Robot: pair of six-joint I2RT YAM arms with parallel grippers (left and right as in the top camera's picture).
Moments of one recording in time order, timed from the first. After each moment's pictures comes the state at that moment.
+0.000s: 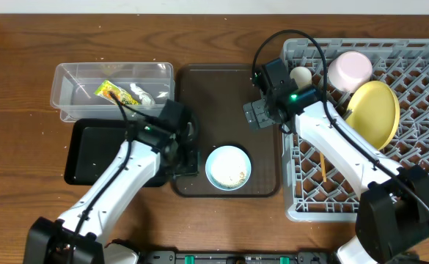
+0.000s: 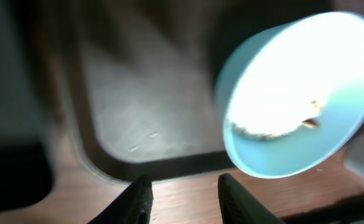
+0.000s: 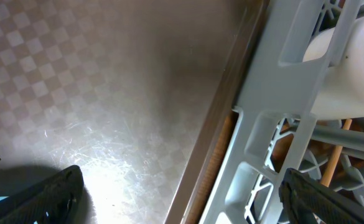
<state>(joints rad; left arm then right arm) -0.41 1.45 0.96 -0.95 0.26 -0.44 0.48 1.76 1.33 -0.71 0.15 0.11</state>
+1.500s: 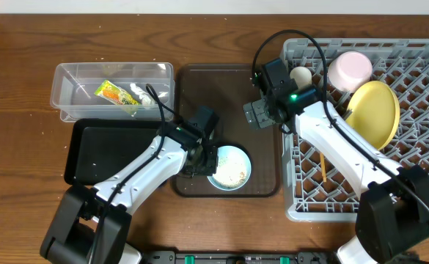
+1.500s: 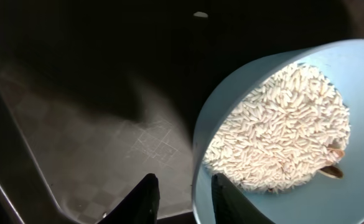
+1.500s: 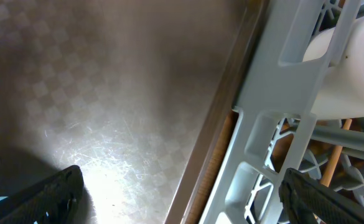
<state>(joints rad) -0.55 1.61 0.96 -0.77 0.16 -0.46 0.48 1.76 1.33 -0.71 0.15 0.11</state>
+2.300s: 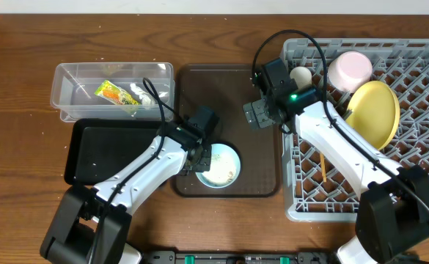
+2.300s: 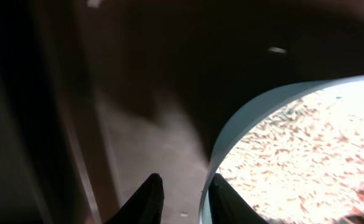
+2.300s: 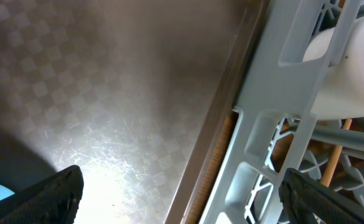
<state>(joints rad) -0.55 1.61 0.96 -0.78 -0.07 -0.46 0.48 1.76 1.33 -0.71 0.15 0.11</state>
